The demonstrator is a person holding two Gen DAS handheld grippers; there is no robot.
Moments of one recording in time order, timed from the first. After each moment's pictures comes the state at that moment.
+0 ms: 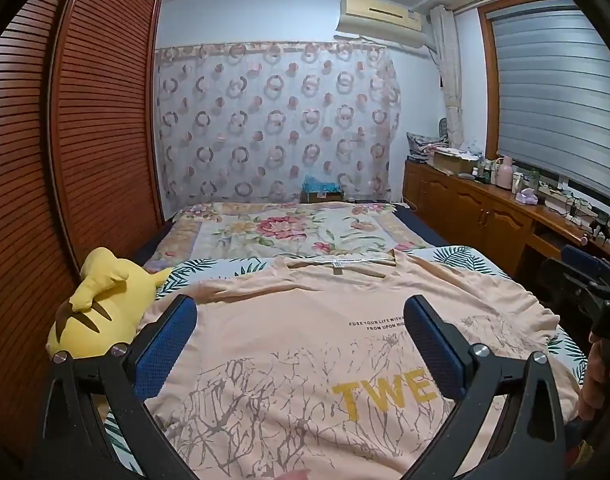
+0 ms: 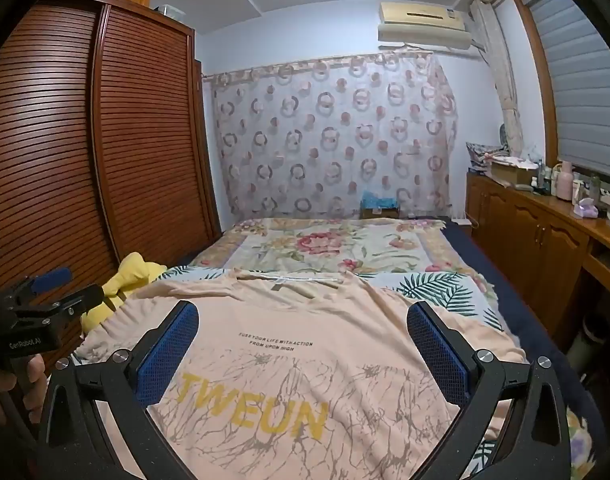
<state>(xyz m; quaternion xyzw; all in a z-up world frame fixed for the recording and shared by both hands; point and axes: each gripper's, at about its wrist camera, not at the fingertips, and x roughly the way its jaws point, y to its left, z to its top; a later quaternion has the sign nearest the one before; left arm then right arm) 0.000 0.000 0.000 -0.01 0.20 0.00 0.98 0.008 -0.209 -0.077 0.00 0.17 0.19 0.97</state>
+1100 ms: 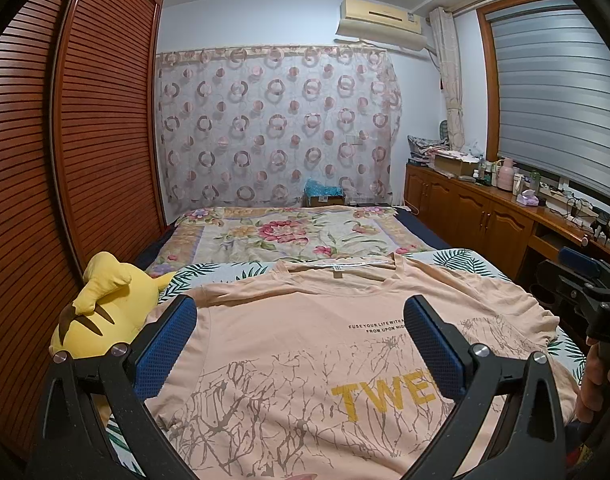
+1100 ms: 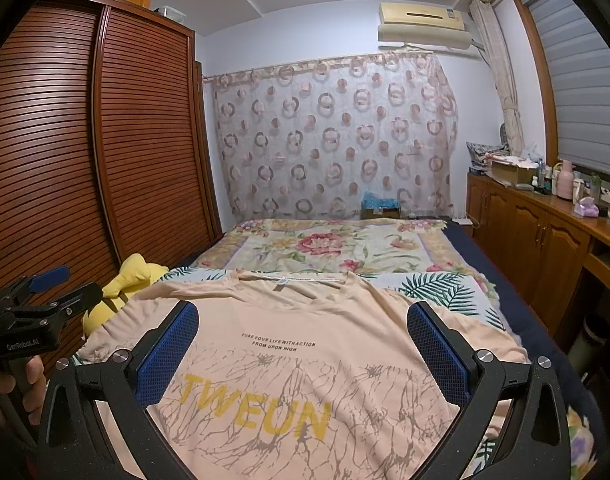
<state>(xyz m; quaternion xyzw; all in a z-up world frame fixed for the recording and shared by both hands) -0.002 -0.003 0.004 -0.01 0.19 0.01 0.98 0.006 -0.209 -0.077 0.00 0.16 0.19 0.97</state>
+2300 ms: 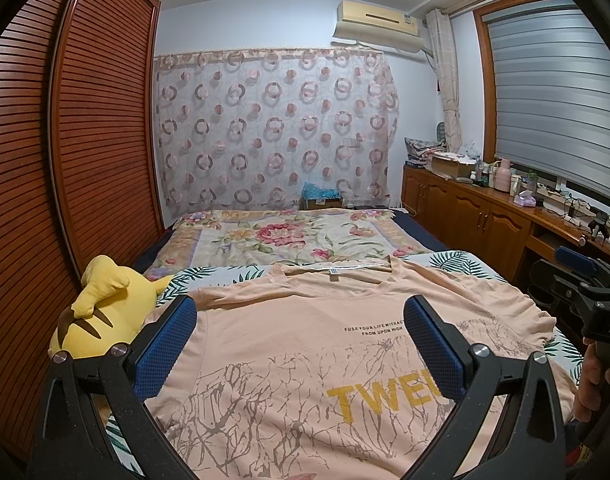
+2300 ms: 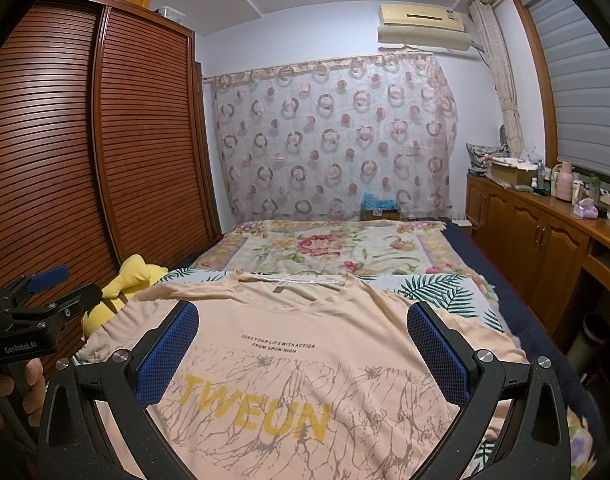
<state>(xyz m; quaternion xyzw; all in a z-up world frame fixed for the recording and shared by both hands) -0.005 -0.002 0.007 -0.01 0.19 0.01 0.98 0.007 -0.210 -0.077 0.00 0.16 0.19 0.97</state>
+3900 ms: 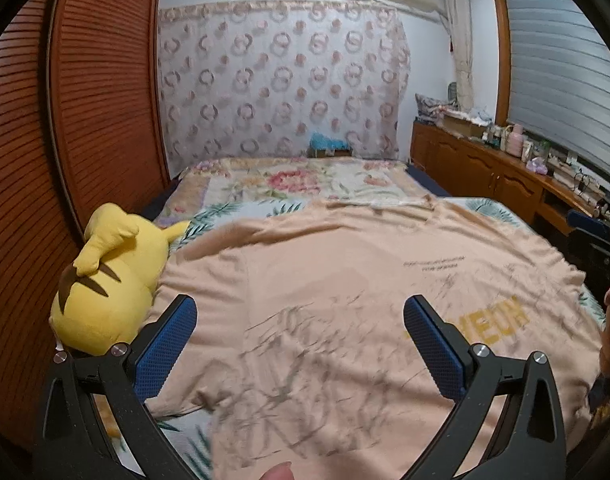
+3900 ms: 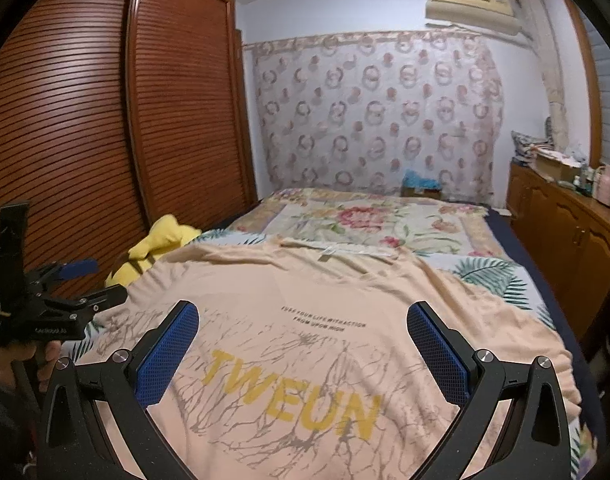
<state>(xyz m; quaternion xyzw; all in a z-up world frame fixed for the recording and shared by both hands) 0.010 0.046 -0.024 -0.01 0.28 0.01 0.96 0.051 -0.191 -0.087 -0.04 0.21 0.26 0.94</state>
